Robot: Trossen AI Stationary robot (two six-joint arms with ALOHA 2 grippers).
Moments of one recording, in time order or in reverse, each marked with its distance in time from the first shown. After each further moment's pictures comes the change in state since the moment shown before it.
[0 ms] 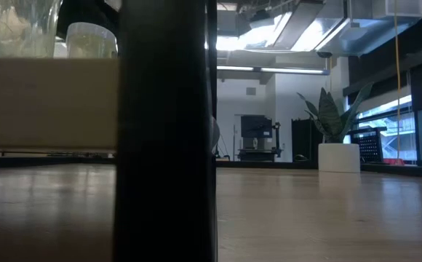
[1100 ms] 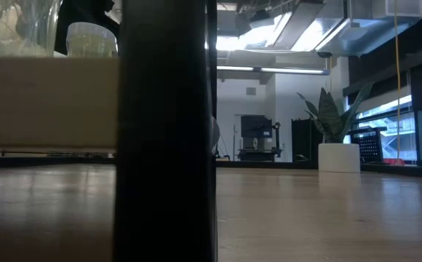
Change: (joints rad) left arm 0.007 0.036 -0.002 -0.004 -0.009 0.006; right arm 0.000 0.000 0.000 0.001 0.000 0.028
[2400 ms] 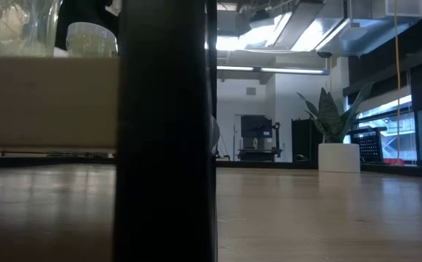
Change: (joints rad) left arm -0.004 -0.005 0.000 0.008 -0.002 0.053; right arm 0.000 0.000 0.000 0.000 0.000 0.000
